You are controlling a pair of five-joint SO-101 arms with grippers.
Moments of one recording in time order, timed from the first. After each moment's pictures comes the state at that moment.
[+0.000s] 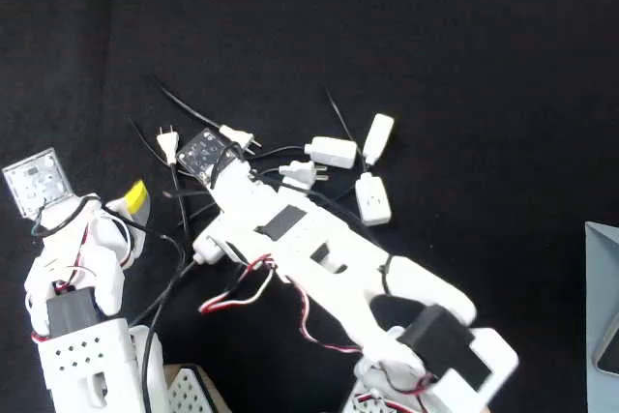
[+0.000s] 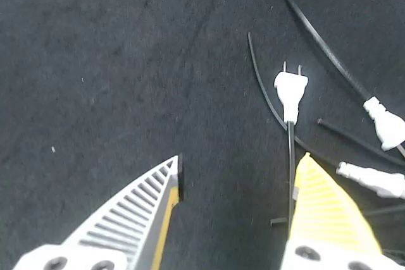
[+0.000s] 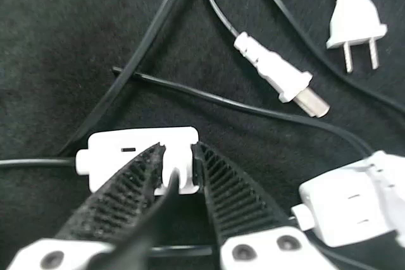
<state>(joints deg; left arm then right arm) -24.0 -81.1 75.6 53.7 7.3 -44.7 -10.9 47.6 28.1 3.6</state>
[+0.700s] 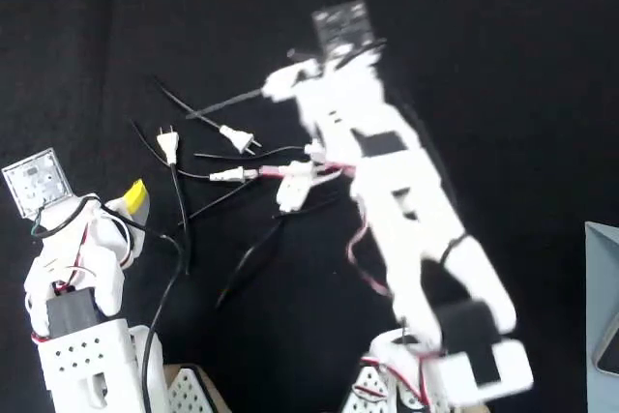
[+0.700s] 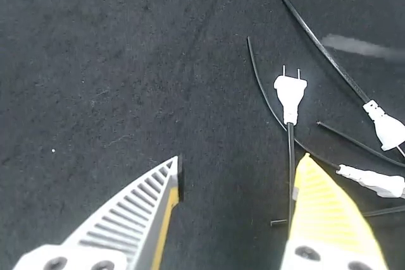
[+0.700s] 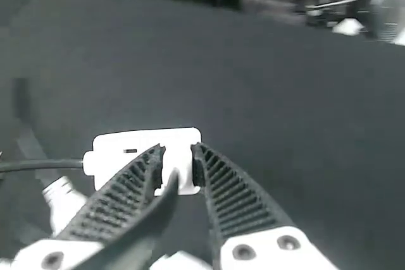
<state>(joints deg) -24.0 -81.1 75.7 53.5 7.3 -11.8 -5.9 30.1 14.0 3.5</state>
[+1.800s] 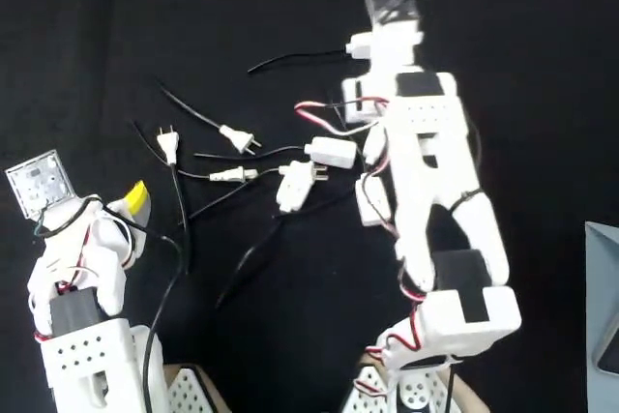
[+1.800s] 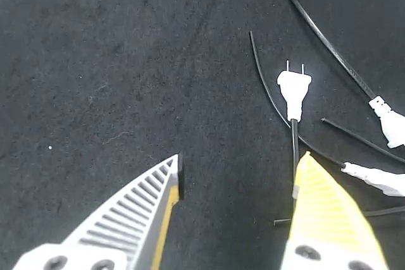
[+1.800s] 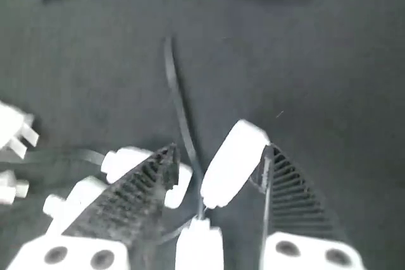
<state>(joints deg) -24.0 -81.1 78.1 51.1 7.3 -6.2 5.7 5.4 59.1 2.5</state>
